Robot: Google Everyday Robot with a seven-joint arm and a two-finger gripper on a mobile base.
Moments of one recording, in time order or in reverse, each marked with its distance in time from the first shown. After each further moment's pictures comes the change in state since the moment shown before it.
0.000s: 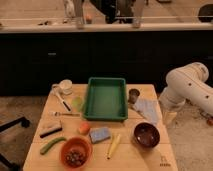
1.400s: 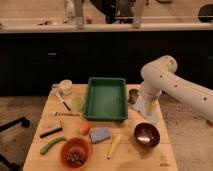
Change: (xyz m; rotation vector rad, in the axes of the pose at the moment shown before) arm -0.089 -0.052 0.027 -0.010 0.003 -0.300
